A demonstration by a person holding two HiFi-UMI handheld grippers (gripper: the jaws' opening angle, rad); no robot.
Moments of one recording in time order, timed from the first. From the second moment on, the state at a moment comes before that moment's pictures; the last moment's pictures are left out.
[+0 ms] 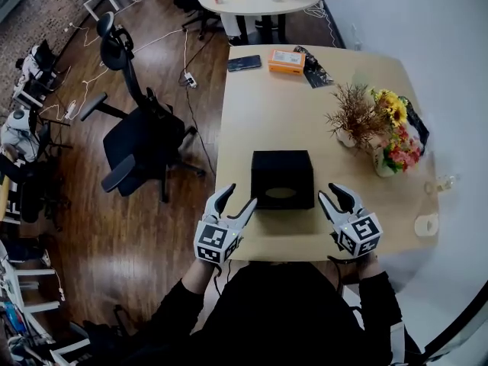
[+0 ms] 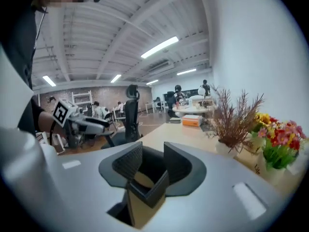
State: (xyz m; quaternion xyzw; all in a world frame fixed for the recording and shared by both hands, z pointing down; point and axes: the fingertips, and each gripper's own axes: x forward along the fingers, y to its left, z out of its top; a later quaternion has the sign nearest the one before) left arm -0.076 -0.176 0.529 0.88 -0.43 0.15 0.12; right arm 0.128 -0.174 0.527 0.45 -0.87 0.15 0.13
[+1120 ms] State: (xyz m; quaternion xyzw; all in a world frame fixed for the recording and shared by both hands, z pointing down) left arm -0.024 -0.121 0.418 0.92 -0.40 0.05 0.01; right arm 0.073 -0.128 0.393 0.44 -0.90 0.00 0.00
